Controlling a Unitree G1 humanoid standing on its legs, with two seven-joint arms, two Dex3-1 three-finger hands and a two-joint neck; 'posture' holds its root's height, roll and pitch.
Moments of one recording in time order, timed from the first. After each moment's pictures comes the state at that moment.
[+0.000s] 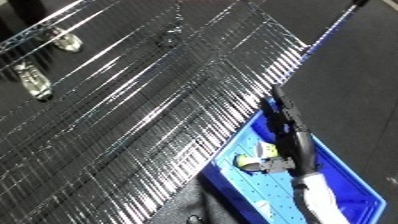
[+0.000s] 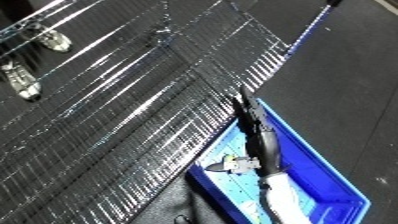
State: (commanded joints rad) left arm -0.15 0.33 -0.10 0.18 -0.82 -0.19 -0.06; right arm -0.14 -0.48 -0.07 0.06 0.45 -0.37 -0.12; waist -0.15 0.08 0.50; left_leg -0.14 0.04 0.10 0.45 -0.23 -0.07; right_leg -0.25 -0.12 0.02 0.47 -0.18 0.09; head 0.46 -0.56
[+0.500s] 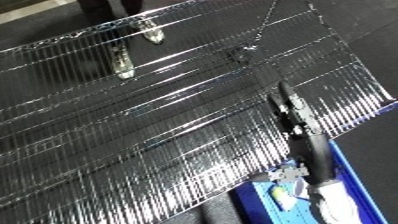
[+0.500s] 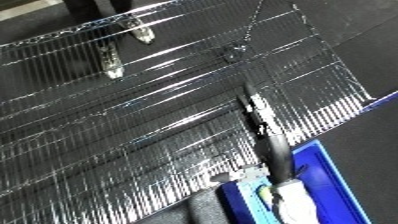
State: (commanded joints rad) left arm -0.18 0.36 -0.07 0.18 -0.78 -0.13 -0.08; right arm -0.25 -0.43 0.02 0.01 0.36 -0.29 -0.09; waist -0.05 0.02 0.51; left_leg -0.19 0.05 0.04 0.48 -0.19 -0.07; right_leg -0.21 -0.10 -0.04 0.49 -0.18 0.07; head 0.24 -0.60
